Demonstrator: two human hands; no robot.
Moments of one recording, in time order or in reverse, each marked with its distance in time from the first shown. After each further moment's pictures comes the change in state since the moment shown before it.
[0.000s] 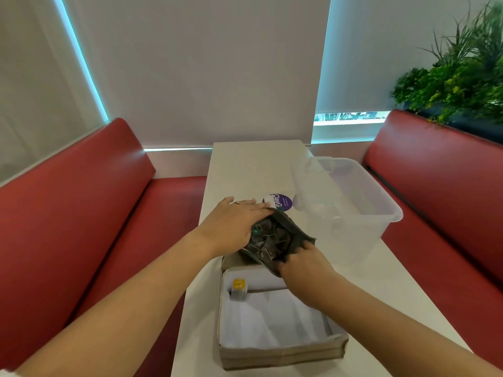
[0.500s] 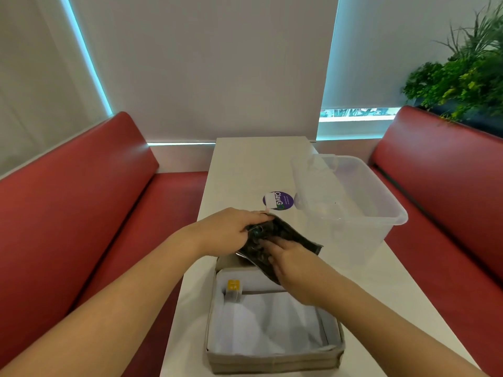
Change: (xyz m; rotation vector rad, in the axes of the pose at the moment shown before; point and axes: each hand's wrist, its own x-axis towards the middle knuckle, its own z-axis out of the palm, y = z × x) left_hand -0.002 0.012 -0.009 -0.477 -0.180 -0.095; right_hand 0.007 0.012 0.014 0.754 0.192 -0.043
